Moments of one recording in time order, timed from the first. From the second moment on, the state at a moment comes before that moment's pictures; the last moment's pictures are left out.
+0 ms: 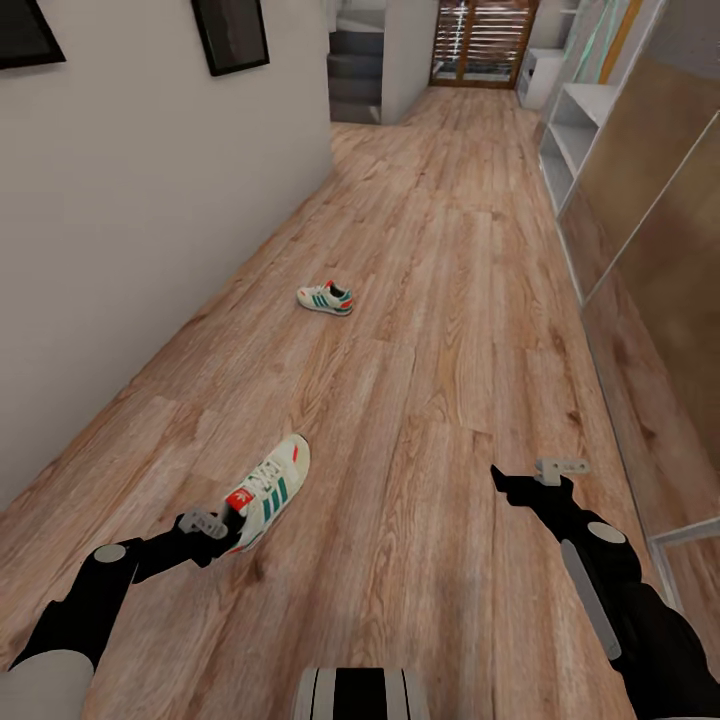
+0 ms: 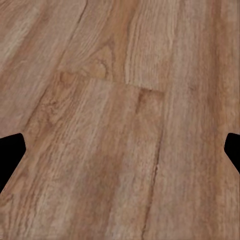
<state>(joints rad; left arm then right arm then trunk) -0.56 0.16 0.36 -0.82 -0.50 0.02 -0.87 -0.40 -0.17 -0.04 -1.41 -0.15 0.43 0.03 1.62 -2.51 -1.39</state>
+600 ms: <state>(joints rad) -0.56 0.15 0.38 -0.83 -0.49 0.04 -0.87 -0.40 -0.15 0.01 -1.42 -0.15 0.43 0.03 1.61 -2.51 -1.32</state>
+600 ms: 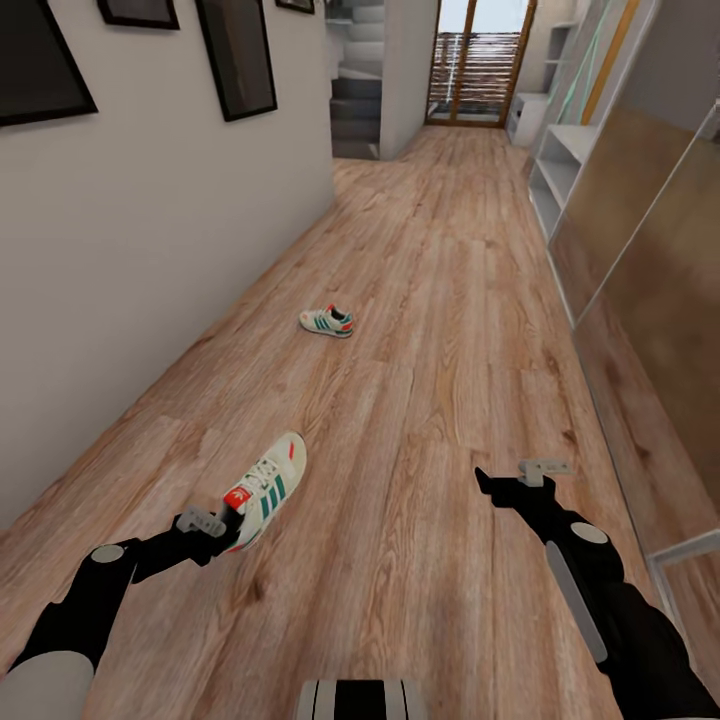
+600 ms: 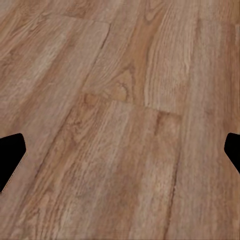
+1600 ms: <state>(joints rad) -0.57 0.16 0.47 -0.83 -0.50 0.11 -0.80 -0.40 -0.16 0.01 -1.43 -0.15 0.37 0.04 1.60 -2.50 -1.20</state>
